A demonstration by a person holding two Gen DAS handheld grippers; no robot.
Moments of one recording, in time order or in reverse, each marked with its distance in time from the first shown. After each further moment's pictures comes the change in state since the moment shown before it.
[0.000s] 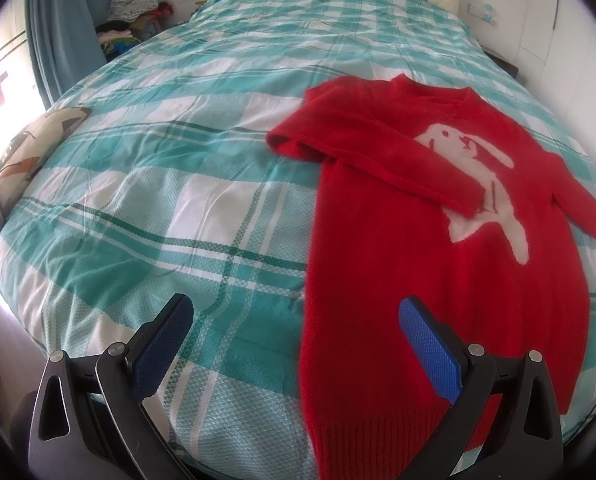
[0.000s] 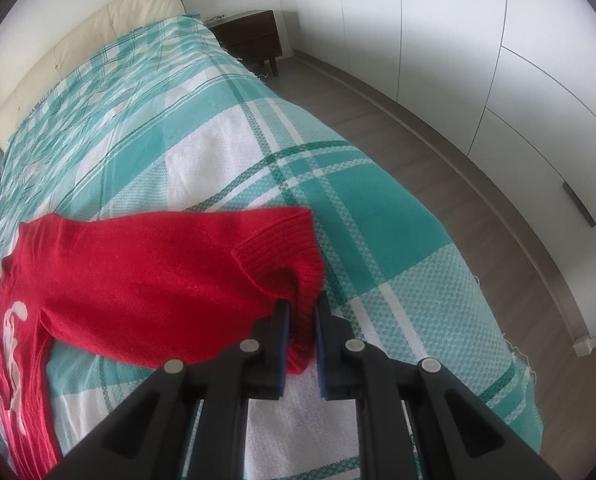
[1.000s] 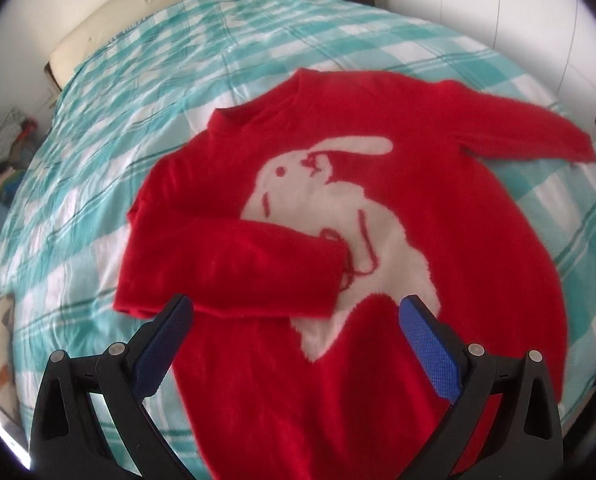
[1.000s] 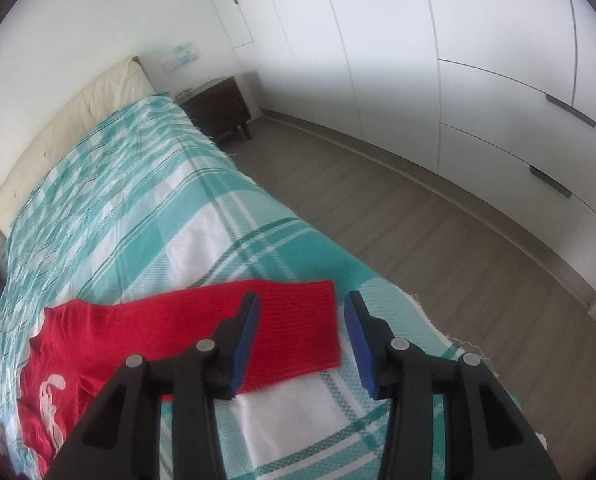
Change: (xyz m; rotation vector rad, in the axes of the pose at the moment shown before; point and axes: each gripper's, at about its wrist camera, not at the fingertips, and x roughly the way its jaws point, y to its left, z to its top) left arm 0.034 -0.158 0.084 0.574 0.029 -0.139; right arm -0.067 -0.021 0.002 0.132 -0.208 0.022
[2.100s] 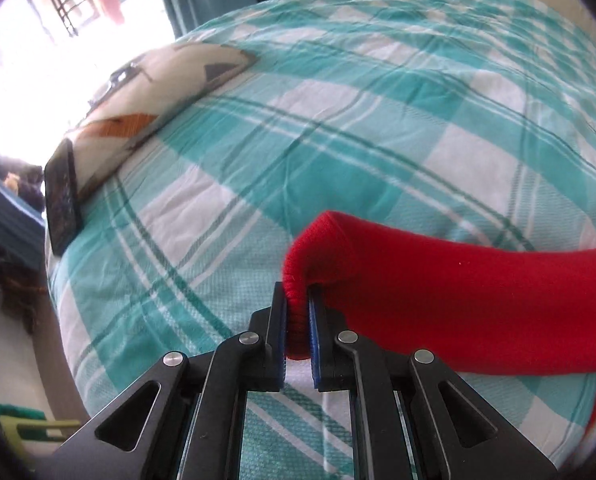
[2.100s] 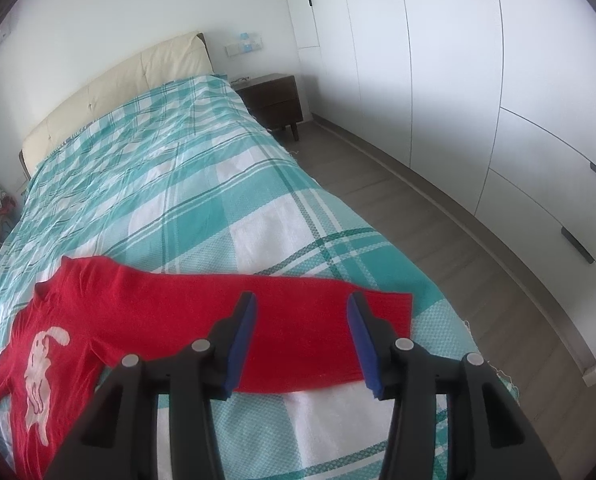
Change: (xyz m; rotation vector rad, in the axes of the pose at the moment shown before) left arm 0.032 0.364 -0.203 -0.962 0.217 0.479; right arm -0.002 0.047 -0.009 -0.186 -0.031 0.039
